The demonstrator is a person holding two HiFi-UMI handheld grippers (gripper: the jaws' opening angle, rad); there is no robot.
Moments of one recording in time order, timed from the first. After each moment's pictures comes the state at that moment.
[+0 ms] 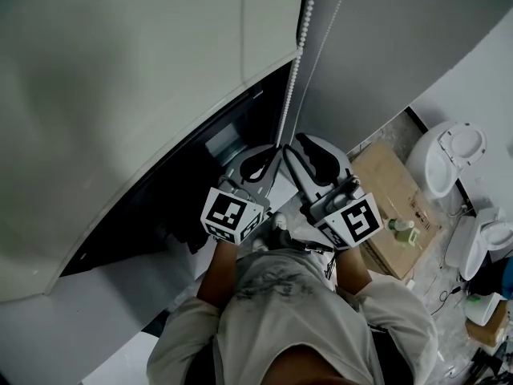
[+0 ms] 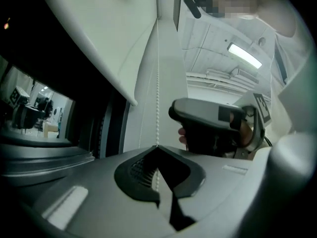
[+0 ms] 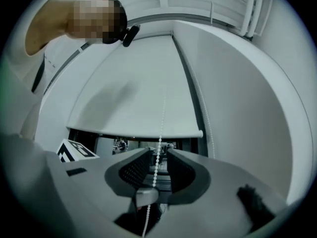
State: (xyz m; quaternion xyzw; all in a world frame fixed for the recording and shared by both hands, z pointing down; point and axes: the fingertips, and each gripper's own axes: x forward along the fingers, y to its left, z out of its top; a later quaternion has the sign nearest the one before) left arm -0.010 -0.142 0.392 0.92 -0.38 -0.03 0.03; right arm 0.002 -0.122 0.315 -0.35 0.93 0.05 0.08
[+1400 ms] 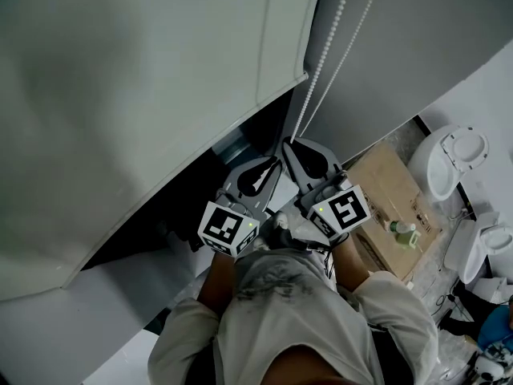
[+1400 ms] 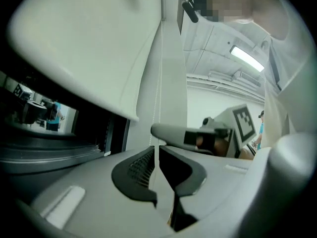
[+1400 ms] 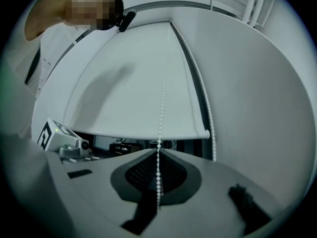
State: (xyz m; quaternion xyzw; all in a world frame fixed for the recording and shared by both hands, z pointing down) left arm -0.029 -0.121 0.403 0.92 -0.39 -0.03 0.05; right arm -0.021 -0.144 0.361 -0.35 0.93 0.02 0.03
